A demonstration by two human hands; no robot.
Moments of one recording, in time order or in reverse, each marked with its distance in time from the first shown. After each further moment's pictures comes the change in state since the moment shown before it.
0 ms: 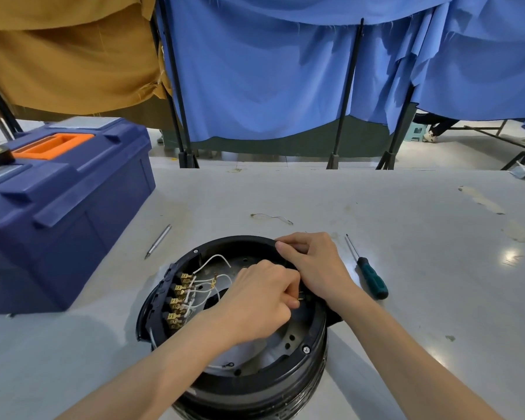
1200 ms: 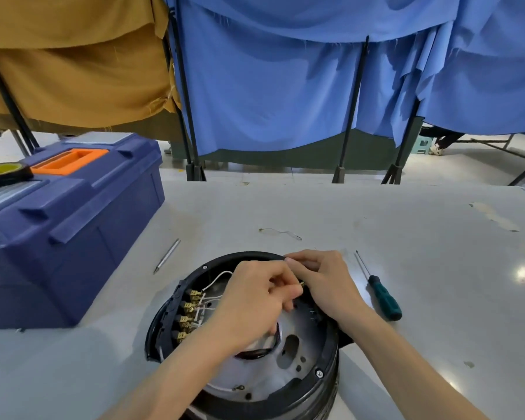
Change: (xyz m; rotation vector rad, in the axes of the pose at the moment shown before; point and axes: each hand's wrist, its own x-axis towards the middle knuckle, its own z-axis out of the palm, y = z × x) left_hand -0.007 -0.010 -0.013 -0.585 0.237 -0.125; right_hand -0.003 -0.005 0.000 0.051 -0.030 0.011
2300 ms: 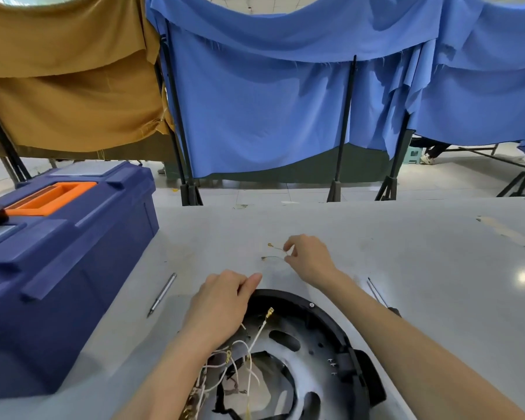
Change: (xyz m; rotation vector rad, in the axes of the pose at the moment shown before) left_hand 0.064 -0.064 -0.043 0.490 0.161 -0.107; right_hand 0.141 0.022 0.018 -0.723 0.006 -0.072
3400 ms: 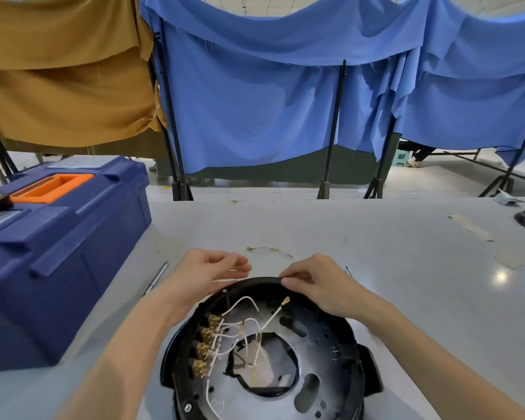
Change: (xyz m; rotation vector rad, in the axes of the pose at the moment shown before) left_hand -0.008 0.010 -0.034 -0.846 -0.322 -0.252; right_hand -0.108 0.002 -0.059 0.262 -0.217 -0.241
